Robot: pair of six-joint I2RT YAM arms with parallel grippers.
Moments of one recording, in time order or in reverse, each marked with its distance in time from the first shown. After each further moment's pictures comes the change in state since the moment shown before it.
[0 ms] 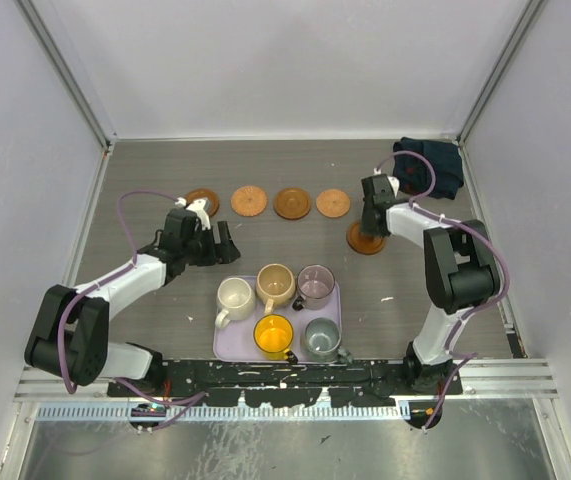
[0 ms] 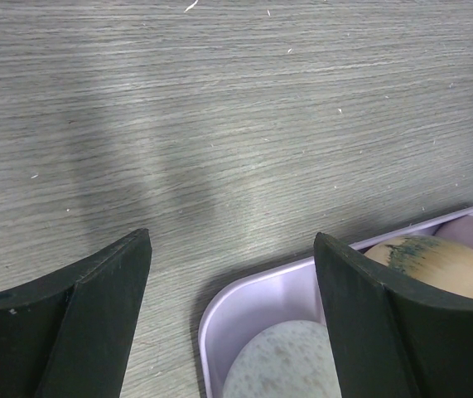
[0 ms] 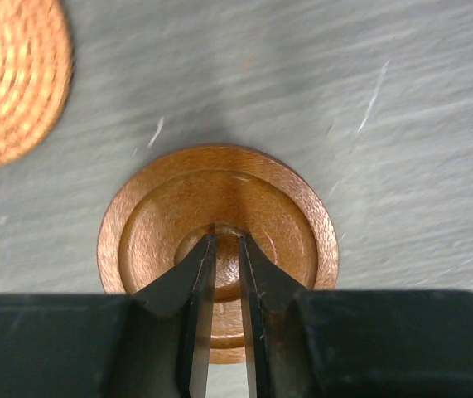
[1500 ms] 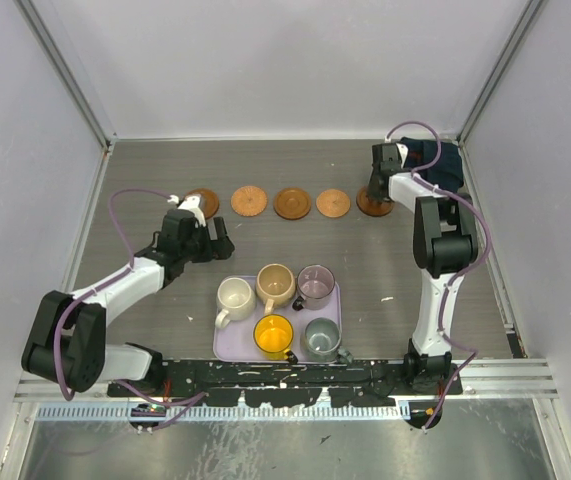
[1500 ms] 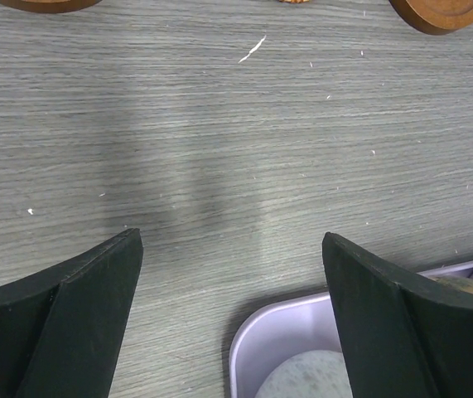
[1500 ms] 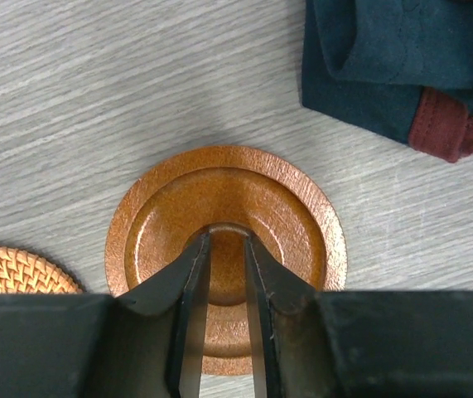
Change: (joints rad) left arm 0.000 -0.034 -0.019 0.046 -0.135 0.020; right arm -0.130 0.354 0.465 0.021 0.021 -0.053
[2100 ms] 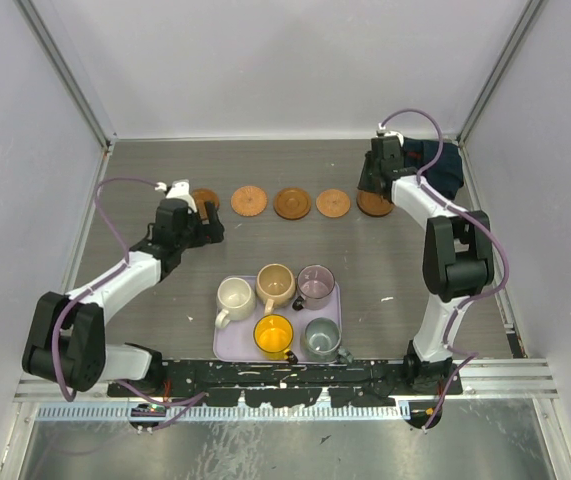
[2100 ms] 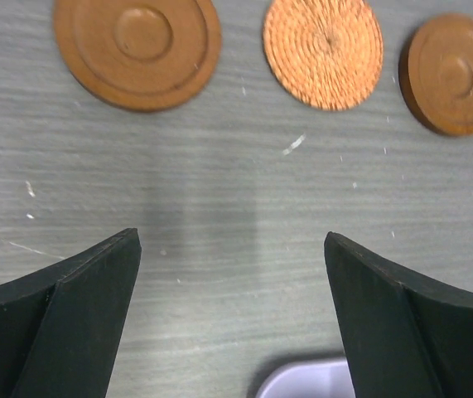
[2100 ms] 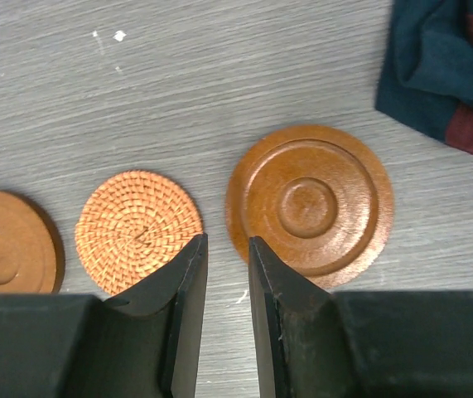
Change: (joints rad) left arm 0.025 -0.003 0.056 0.026 -0.137 0.023; right arm 0.055 -0.240 -0.116 0.028 -0.085 -0.035
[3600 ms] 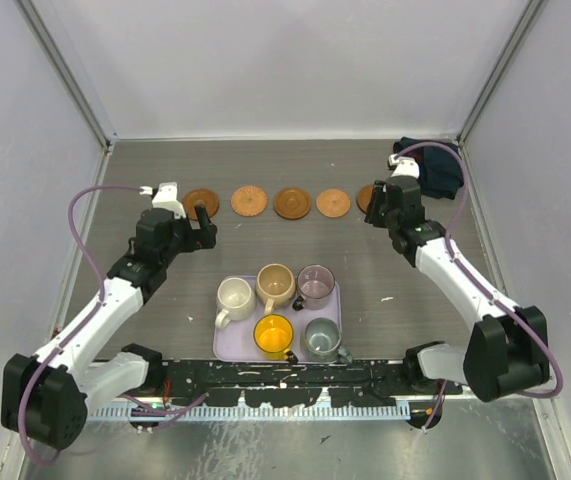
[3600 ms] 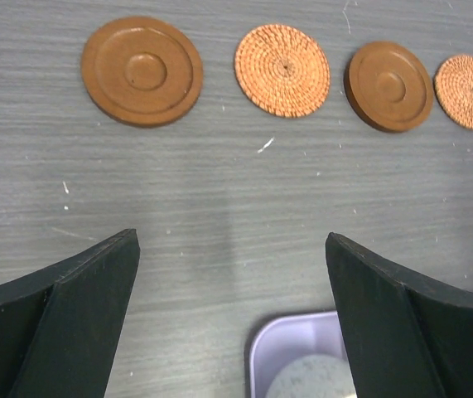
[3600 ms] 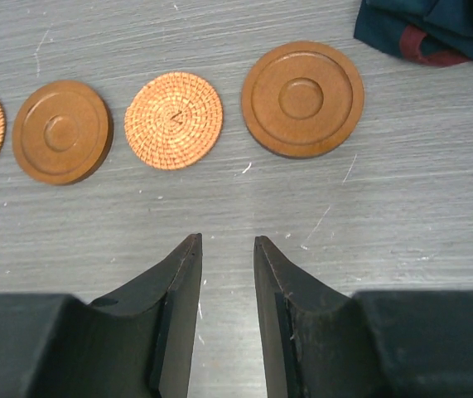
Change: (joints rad) left arm 0.003 -0.277 -0.021 -0.102 -0.013 0.058; right arm 0.094 -0.597 -0.491 0.079 0.028 -0.024
